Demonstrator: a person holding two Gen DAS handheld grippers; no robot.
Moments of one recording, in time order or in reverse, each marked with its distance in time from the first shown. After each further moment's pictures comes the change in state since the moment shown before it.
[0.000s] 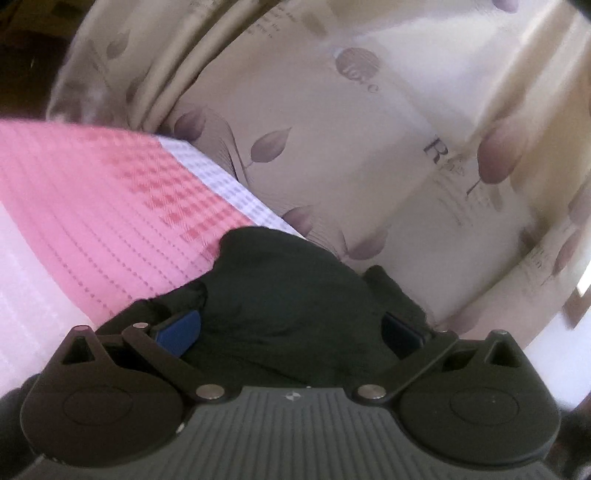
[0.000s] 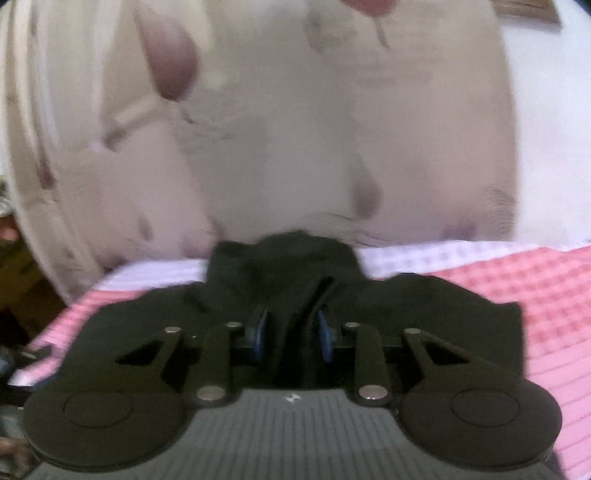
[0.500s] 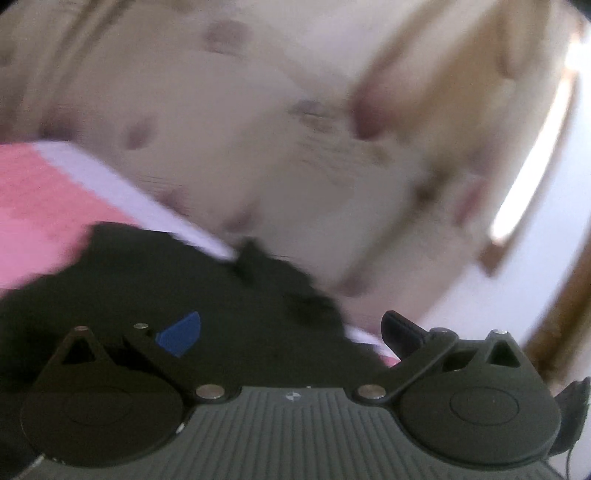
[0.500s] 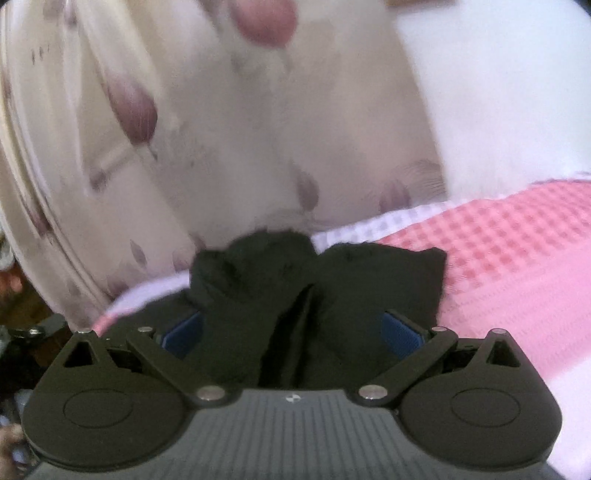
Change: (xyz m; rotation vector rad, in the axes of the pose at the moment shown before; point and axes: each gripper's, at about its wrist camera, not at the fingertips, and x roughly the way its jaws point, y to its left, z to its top) left arm 0.008 -0.077 -0.001 0.134 0.086 -0.221; right arm -0.060 -0.038 -0.008 0.132 0.001 0.049
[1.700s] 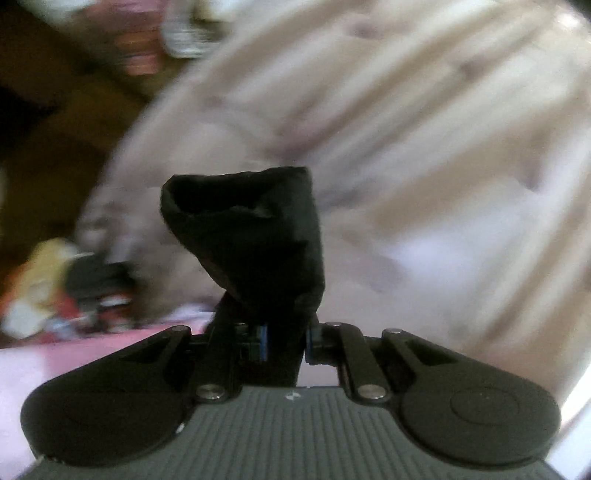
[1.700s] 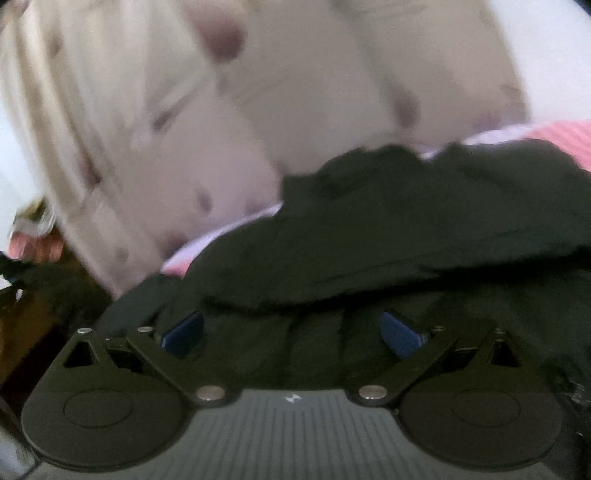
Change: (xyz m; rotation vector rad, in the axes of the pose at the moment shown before) left arm -0.156 0.092 0.193 -0.198 -0.388 0.214; right arm 0.010 0.084 -0.115 0.096 -0.079 0.113
